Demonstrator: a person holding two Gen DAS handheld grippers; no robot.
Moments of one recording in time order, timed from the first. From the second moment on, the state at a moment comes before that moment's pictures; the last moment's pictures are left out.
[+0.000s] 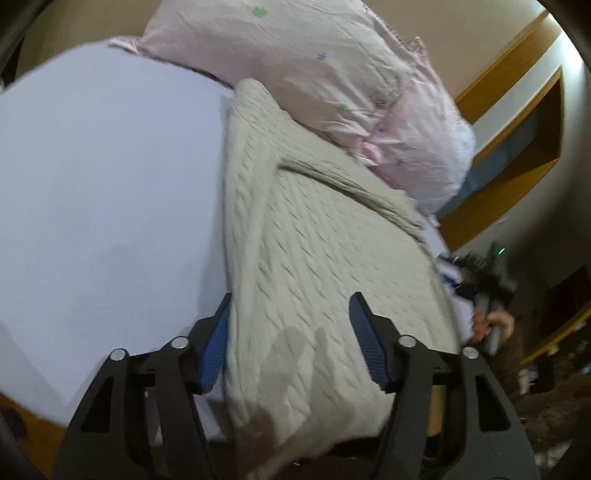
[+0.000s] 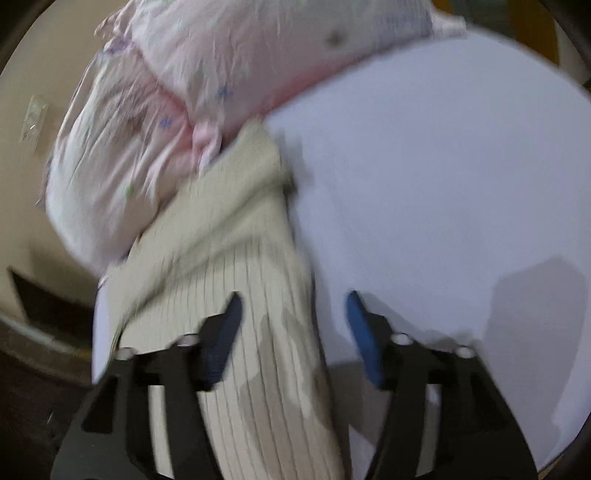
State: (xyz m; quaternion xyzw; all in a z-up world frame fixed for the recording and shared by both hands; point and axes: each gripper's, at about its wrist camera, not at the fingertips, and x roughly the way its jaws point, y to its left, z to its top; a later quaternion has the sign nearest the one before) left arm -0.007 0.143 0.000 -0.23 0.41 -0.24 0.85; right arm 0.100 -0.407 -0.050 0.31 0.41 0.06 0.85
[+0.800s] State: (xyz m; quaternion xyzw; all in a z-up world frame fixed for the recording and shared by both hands) left arm 0.026 0.140 0.069 -0.25 0.34 -0.26 0.87; right arm 0.053 -0.394 0.006 0.35 0.28 0.31 0.84
